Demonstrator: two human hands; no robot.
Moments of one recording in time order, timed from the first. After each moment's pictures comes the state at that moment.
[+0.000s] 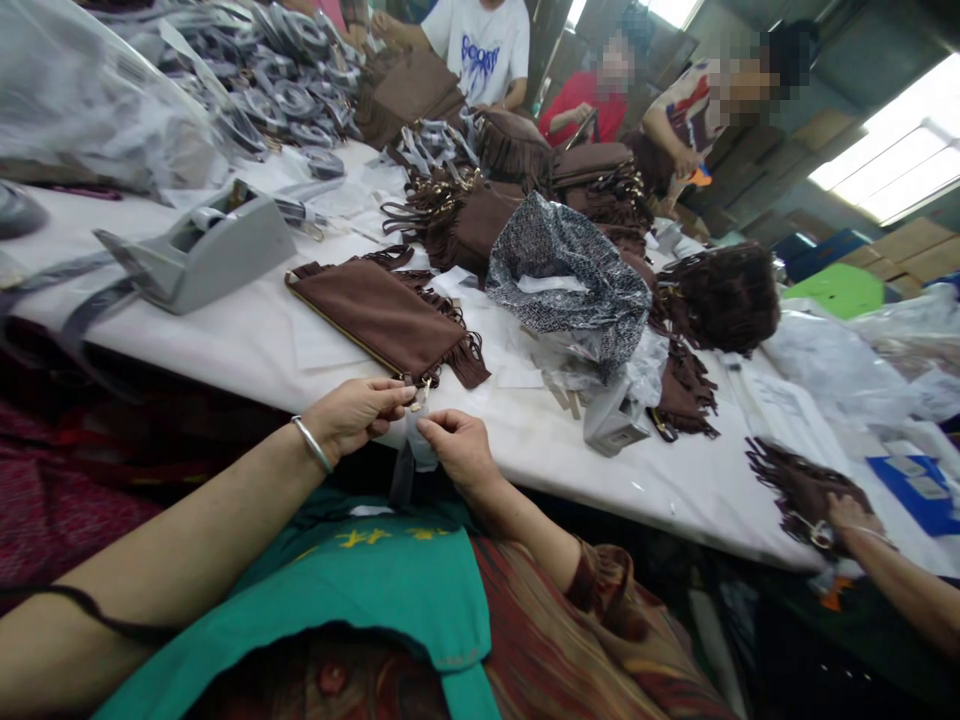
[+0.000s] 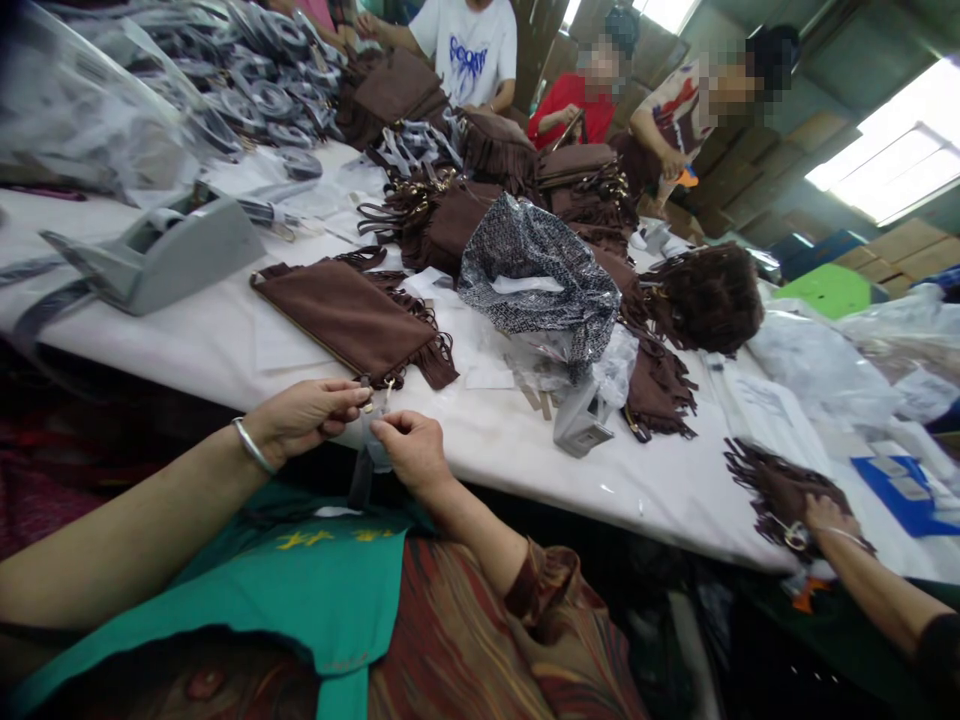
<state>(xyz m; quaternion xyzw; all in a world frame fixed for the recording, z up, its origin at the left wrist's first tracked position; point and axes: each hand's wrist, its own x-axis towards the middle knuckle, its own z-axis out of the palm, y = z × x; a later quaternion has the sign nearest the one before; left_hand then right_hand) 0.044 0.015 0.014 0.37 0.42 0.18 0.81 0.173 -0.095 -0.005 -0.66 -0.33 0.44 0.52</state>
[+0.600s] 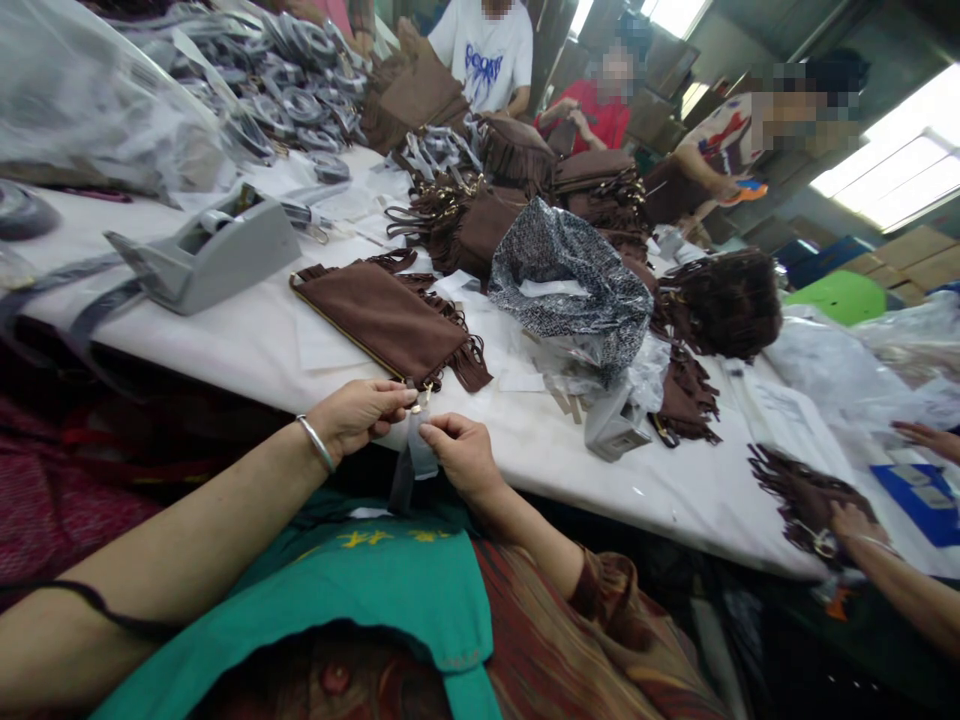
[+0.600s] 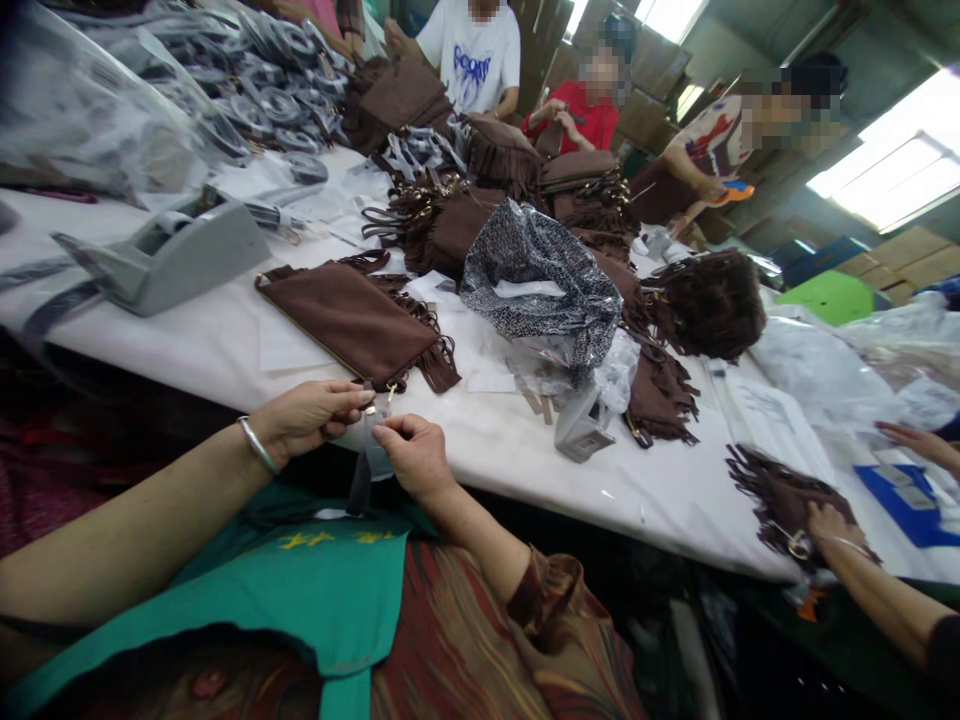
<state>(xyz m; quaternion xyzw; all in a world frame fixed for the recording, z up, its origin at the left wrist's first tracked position) 0.043 0.017 0.012 0.37 0.45 0.17 0.79 0.175 -0.099 -0.002 -0.66 -0.37 0.42 0.51</state>
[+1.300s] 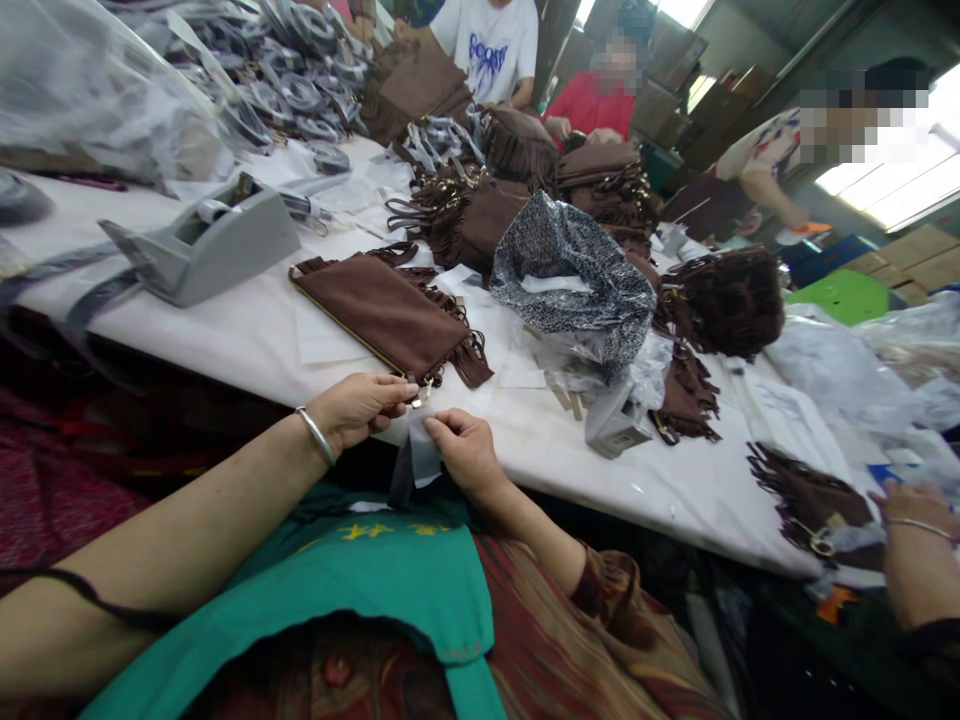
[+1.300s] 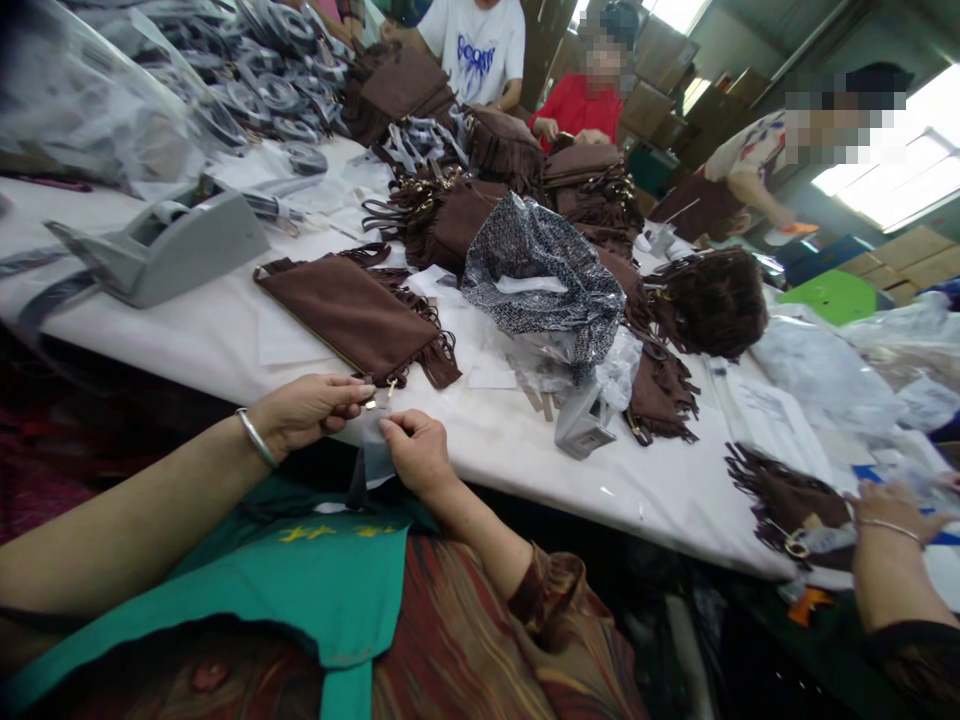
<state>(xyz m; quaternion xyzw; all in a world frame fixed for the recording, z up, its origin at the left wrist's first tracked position) 0.045 0.017 0.017 0.38 0.44 0.17 0.80 0.179 -0.101 -0.001 -0.67 -0.40 0.39 0.48</state>
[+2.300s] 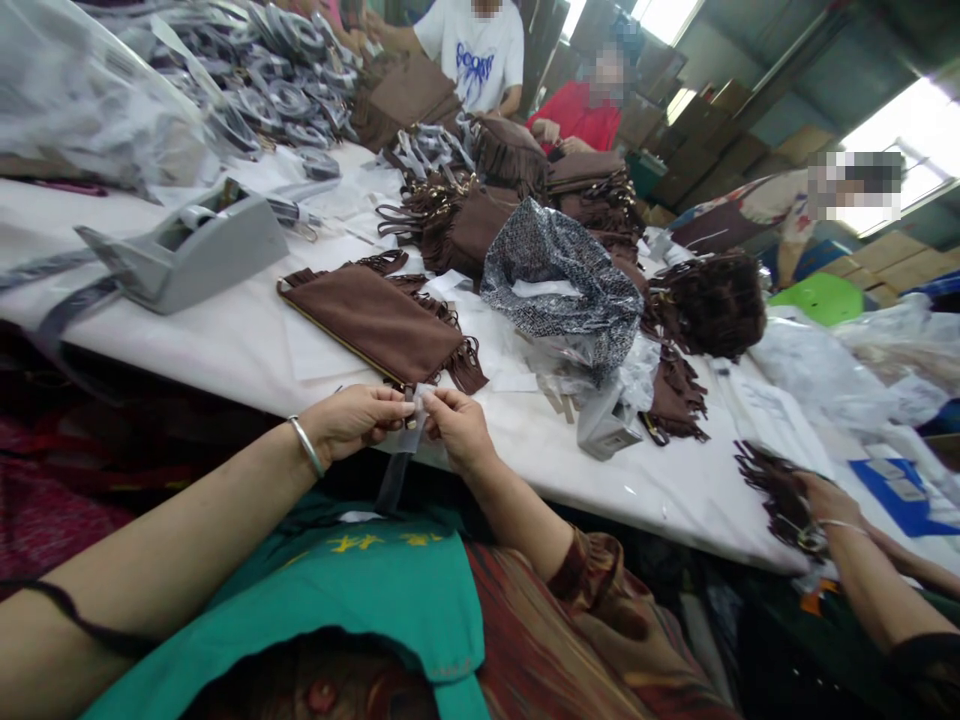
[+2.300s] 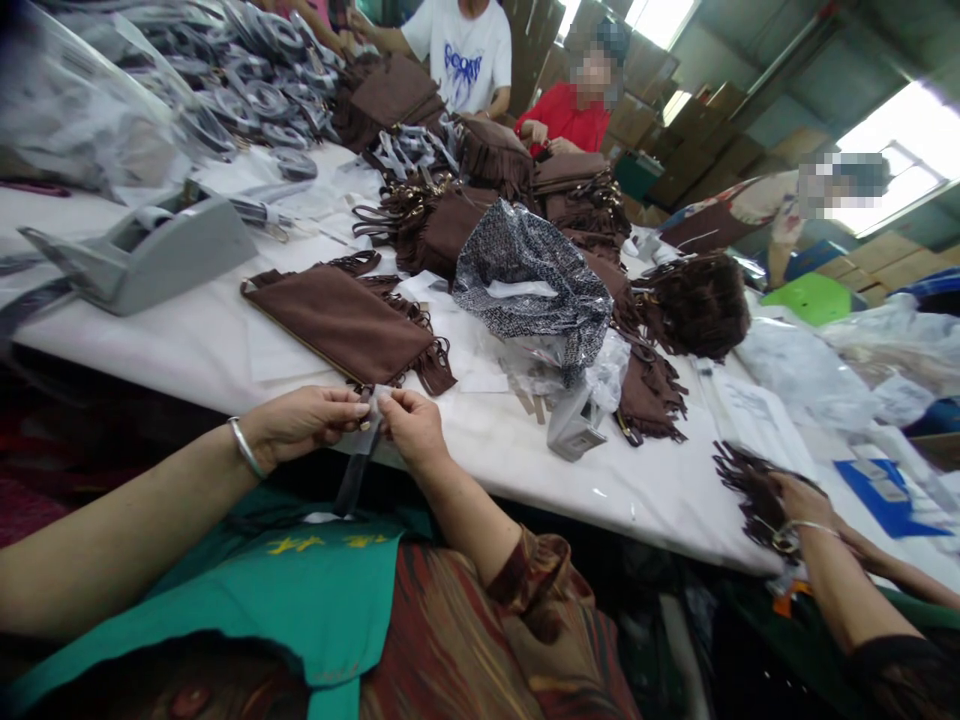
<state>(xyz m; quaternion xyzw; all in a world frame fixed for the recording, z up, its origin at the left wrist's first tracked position) 0.045 0.017 0.009 0.42 0.39 0.10 0.81 0.187 -0.065 -0.006 -0.61 -0.29 0.49 0.56</state>
